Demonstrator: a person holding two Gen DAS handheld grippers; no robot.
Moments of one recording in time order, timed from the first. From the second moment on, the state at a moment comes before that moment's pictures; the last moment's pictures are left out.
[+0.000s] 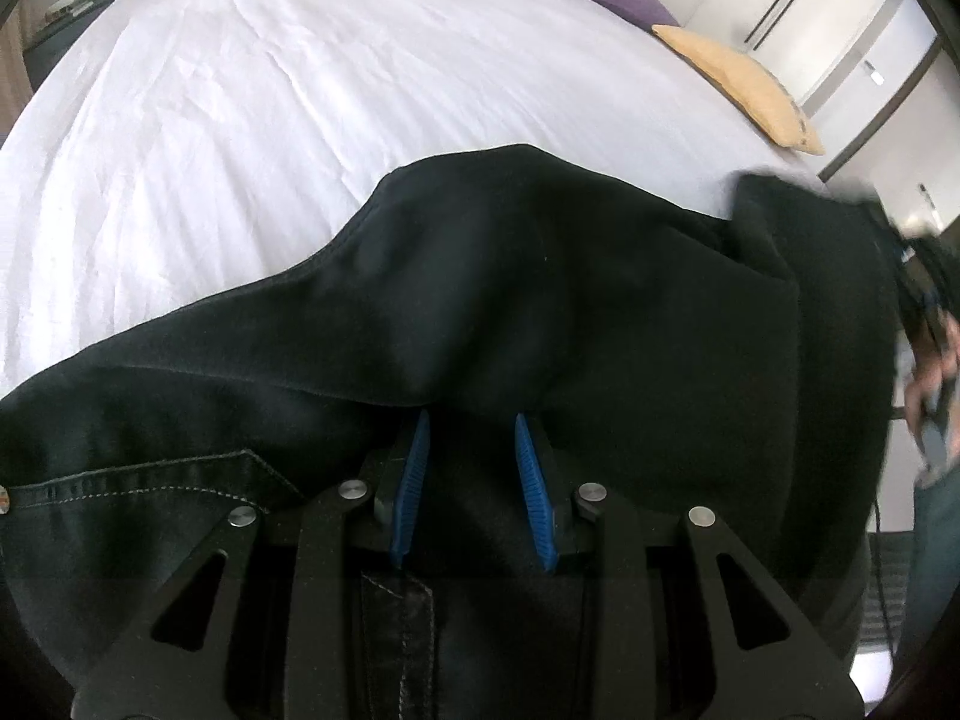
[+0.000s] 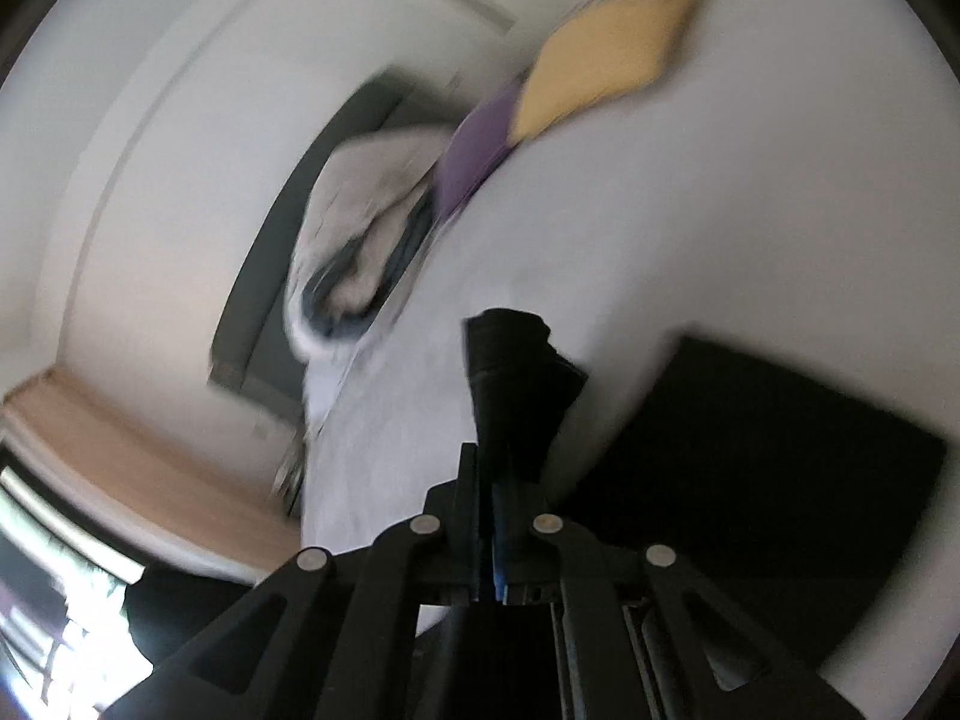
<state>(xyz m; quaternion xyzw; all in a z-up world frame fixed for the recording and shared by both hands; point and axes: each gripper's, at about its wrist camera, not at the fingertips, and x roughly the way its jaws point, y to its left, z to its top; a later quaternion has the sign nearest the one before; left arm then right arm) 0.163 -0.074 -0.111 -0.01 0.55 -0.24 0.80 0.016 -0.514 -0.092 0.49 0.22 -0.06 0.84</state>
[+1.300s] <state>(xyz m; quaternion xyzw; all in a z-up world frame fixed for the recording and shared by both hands) 0.152 -0.077 -0.101 -0.08 0.50 -0.20 0.84 -0.080 -0.556 -0.153 0.56 0.23 -0.23 0.77</state>
